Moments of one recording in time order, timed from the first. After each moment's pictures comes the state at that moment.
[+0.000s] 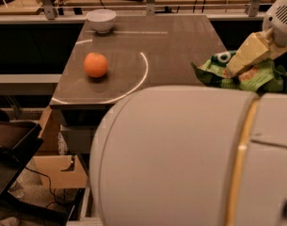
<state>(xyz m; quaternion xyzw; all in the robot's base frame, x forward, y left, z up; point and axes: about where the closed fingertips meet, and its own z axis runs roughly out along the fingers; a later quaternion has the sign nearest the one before) 0.509 -0.242 0.967 -0.21 0.96 0.11 0.14</state>
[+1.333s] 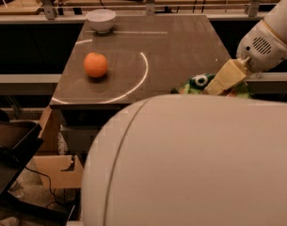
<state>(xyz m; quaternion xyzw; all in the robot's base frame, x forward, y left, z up) 0.495 -0.192 0.920 -0.33 0.92 0.19 0.12</state>
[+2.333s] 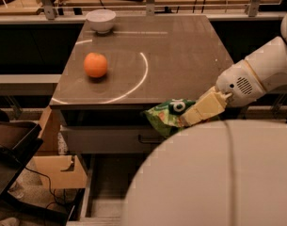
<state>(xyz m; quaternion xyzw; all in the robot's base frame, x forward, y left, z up) 0.460 -0.125 0.871 -0.41 0.83 0.34 0.17</state>
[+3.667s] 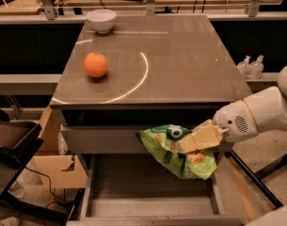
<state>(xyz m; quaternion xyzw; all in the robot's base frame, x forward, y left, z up) 0.420 -0.114 0.814 -0.35 0.81 0.44 0.17</state>
